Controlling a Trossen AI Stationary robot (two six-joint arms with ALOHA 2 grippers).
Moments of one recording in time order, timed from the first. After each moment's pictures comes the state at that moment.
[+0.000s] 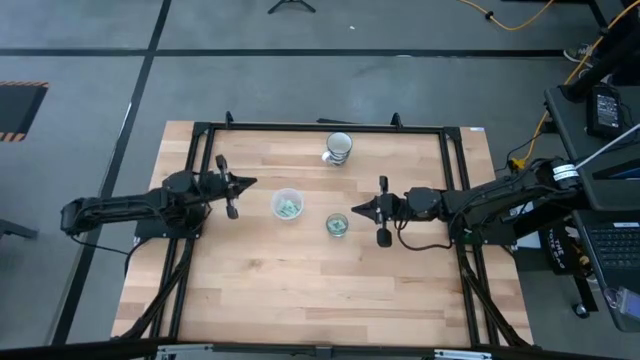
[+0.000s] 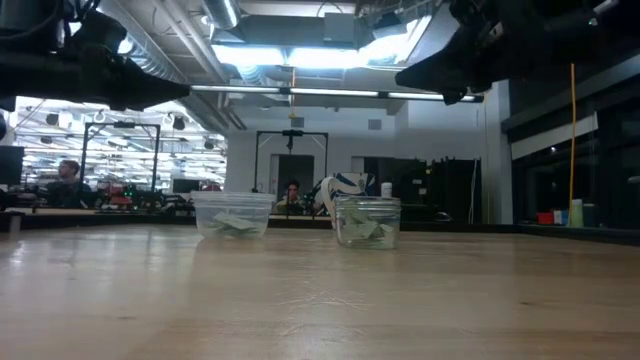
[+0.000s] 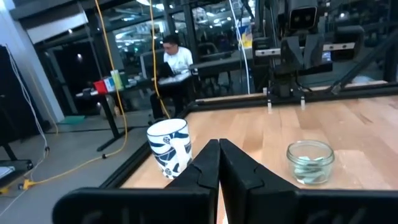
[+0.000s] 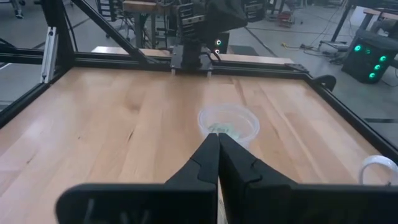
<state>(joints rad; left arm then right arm) 0.24 0.22 0.02 0.25 -0.08 0.18 0.13 1.21 0.45 0.56 0.19 -0.03</state>
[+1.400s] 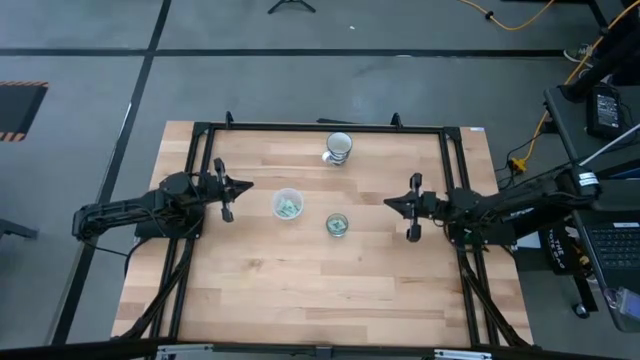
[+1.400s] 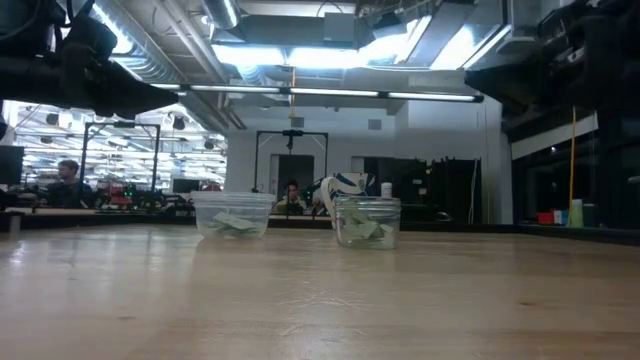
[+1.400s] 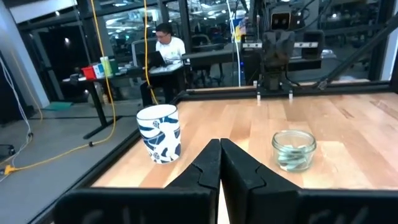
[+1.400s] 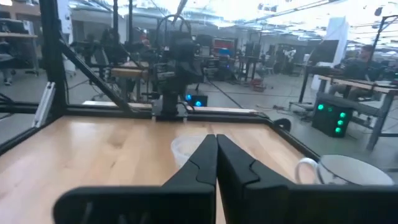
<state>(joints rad) 0.24 0.02 0.01 0.02 -0.05 0.11 0.10 0.83 0.01 0.94 0.22 -0.11</state>
